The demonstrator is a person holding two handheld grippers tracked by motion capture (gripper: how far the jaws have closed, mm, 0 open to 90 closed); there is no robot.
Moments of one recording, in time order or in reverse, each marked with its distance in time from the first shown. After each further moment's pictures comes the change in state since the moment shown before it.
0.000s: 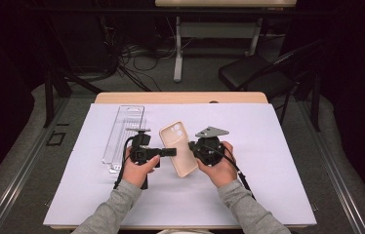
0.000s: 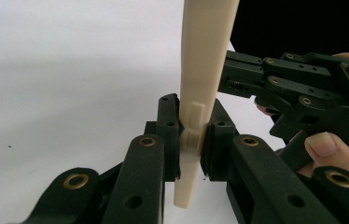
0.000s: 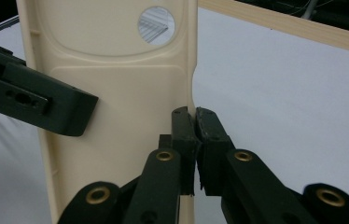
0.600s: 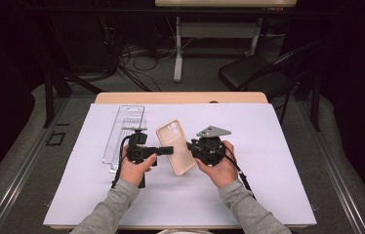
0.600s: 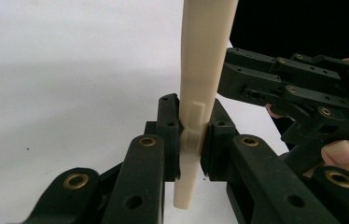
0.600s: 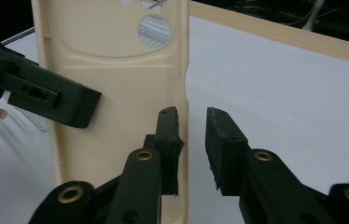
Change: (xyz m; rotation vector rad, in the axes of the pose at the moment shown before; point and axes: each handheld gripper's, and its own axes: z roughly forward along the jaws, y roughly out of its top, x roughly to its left) left arm 0.005 0.003 -0.008 -0.020 0.009 0.001; right arm 0.000 0.002 -0.005 -0.039 0.017 0.001
